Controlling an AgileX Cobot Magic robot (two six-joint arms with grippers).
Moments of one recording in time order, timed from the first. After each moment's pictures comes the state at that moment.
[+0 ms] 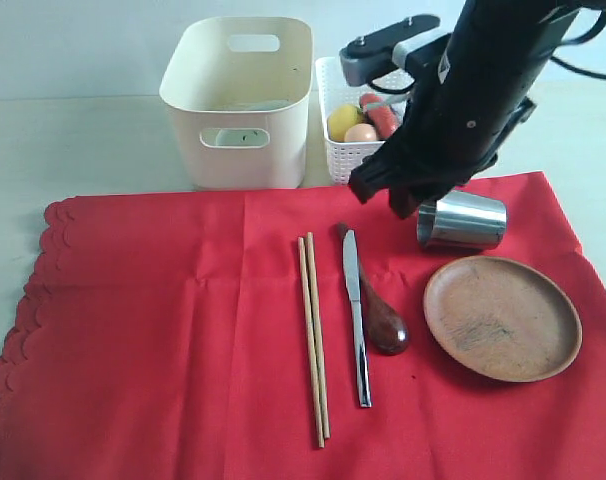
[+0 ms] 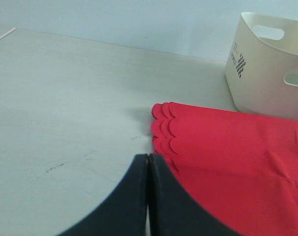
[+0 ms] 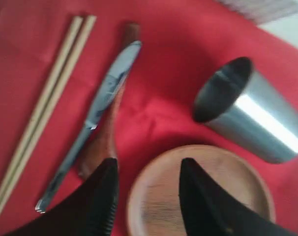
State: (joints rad) left arm 0.01 0.01 0.00 0.02 0.37 -0.15; right arm 0.54 1.69 -1.24 -0.03 0.96 0.02
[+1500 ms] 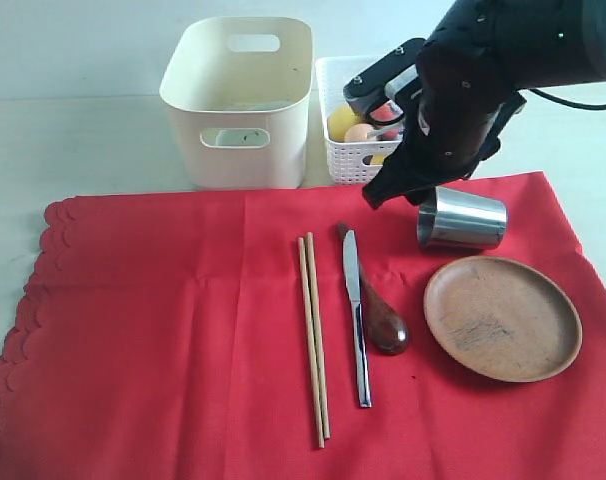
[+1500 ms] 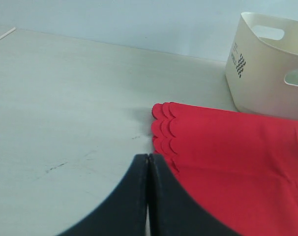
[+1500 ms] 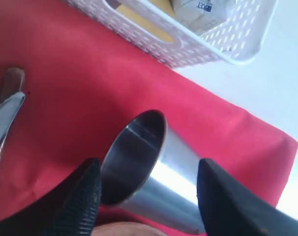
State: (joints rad) left arm 0.01 0.01 0.00 0.02 0.37 -0.15; right arm 0.55 1.85 -1.22 -0.54 0.75 0.38
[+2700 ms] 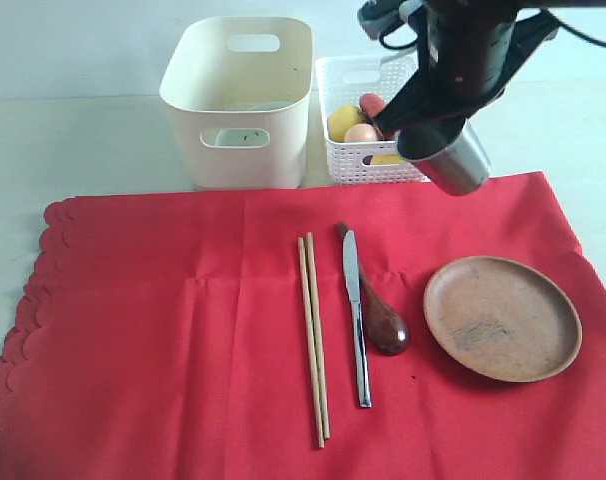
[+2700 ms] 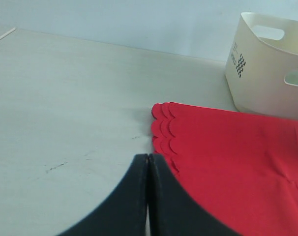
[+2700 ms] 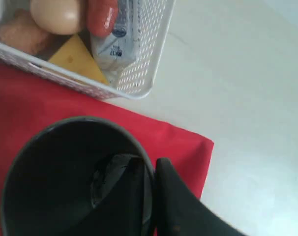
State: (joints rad) left arm 0.01 0.01 0.00 0.02 0.37 -0.15; right arm 0.55 1.81 -1.40 -0.62 0.95 0.44
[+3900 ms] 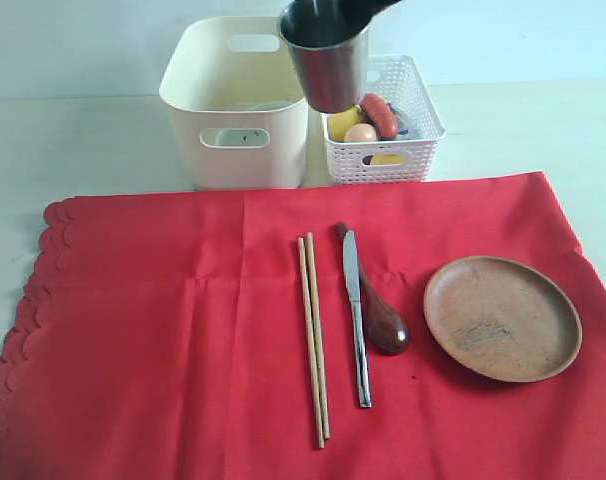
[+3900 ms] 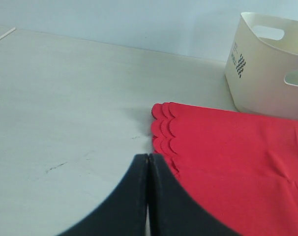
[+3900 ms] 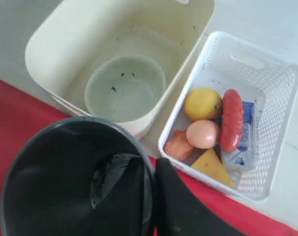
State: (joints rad) left arm 0.01 0.01 0.00 0.02 0.37 -0.15; right arm 0.55 1.75 -1.66 -0.07 0.87 0.10
